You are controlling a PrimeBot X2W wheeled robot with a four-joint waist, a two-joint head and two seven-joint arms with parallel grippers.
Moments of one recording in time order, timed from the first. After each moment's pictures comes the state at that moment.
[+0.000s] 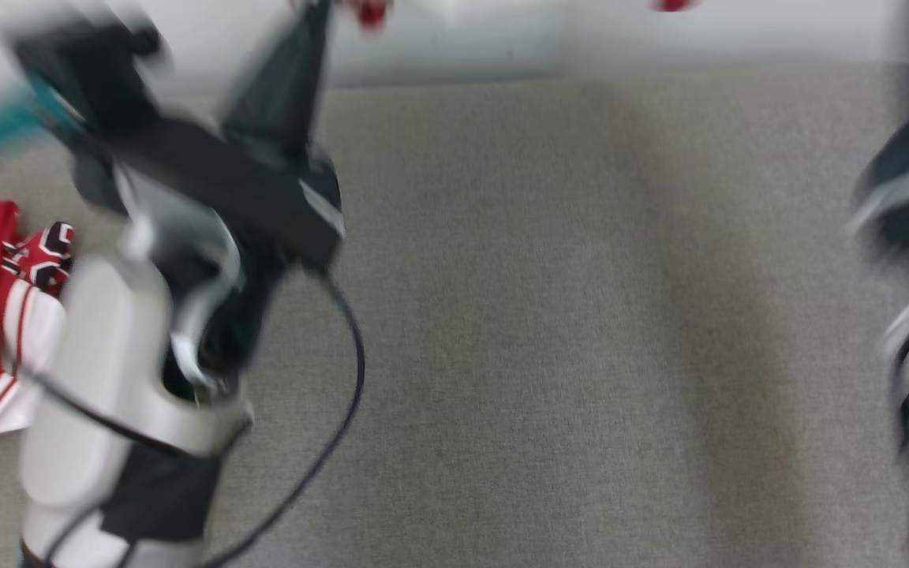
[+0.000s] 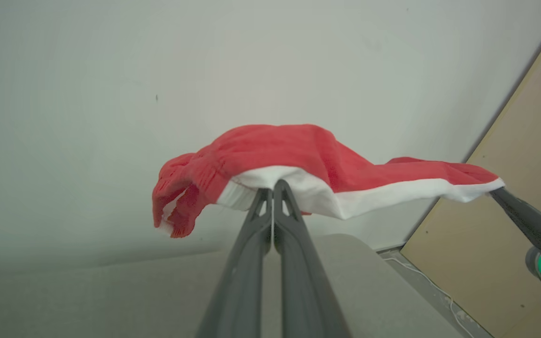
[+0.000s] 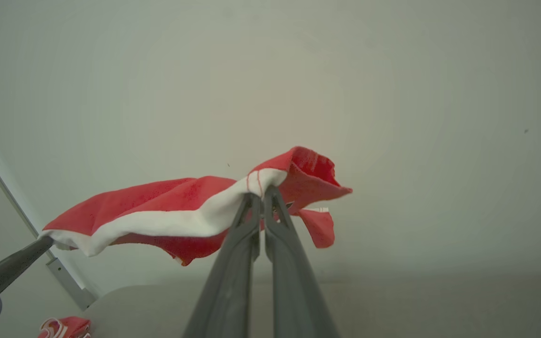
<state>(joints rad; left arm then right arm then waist) -0.78 0.06 -0.29 0.00 -0.58 0.03 0.30 -0.61 -0.12 -0.14 -0.28 0.57 0.00 0.39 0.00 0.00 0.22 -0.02</state>
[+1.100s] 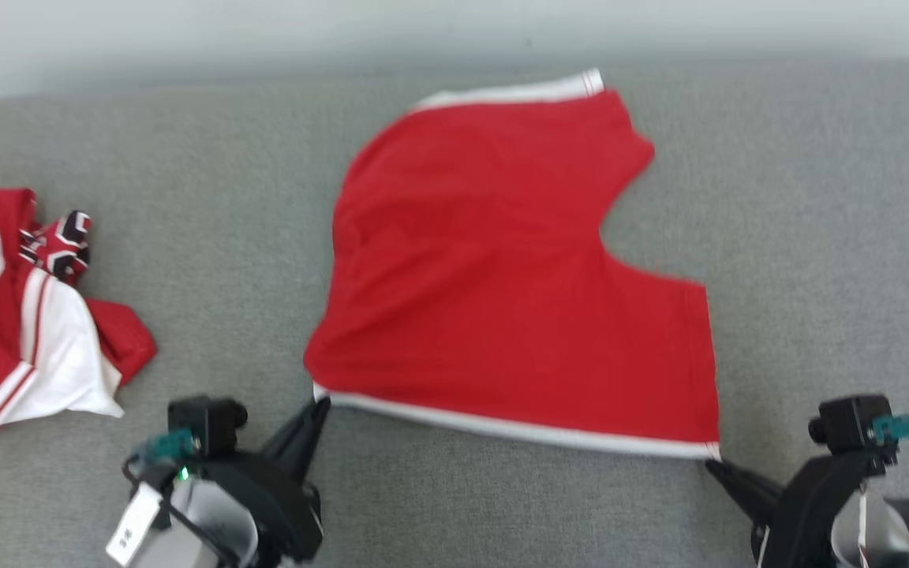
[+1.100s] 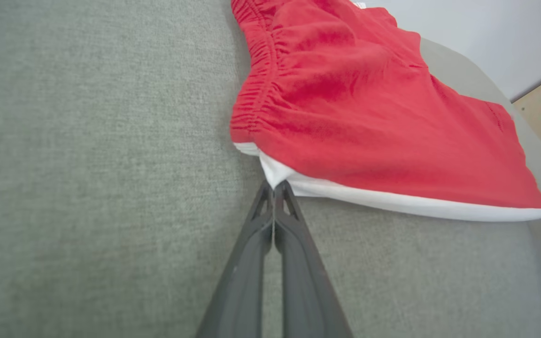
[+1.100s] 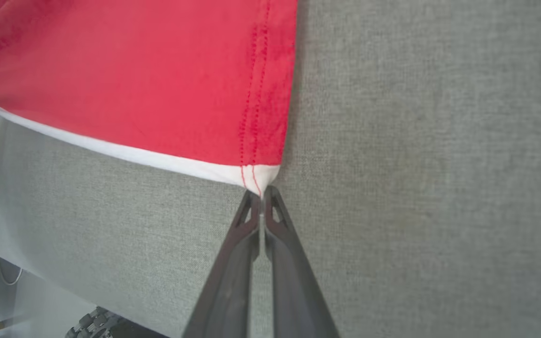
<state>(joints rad) -0.35 0.18 -0.46 0.45 -0.53 -0.12 0.04 0.00 -0.21 -0.01 -0.04 0.63 0.10 0.66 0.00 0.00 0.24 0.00</state>
